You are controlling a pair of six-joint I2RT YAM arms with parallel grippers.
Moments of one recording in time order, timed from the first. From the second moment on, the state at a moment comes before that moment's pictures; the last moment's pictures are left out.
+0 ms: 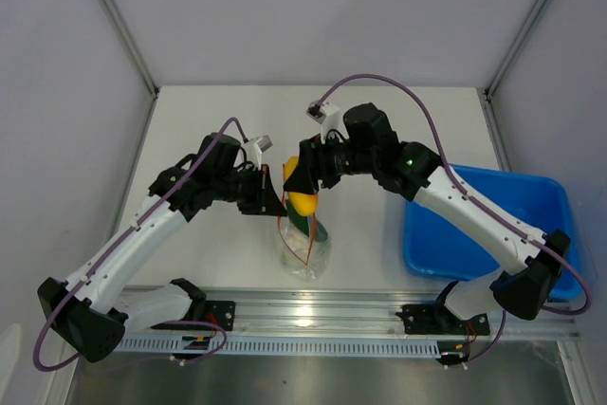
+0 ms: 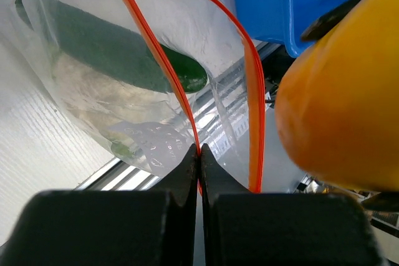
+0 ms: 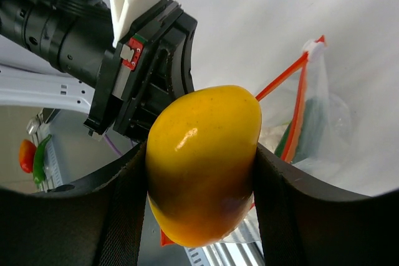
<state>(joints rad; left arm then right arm) -0.55 1.10 1.11 -0.82 0.52 -0.54 0.83 1.41 1.48 -0.54 -0.42 0.39</state>
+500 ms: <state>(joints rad) -0.55 1.10 1.11 -0.82 0.52 -0.56 0.84 1.46 1.39 -0.52 -0.50 0.38</state>
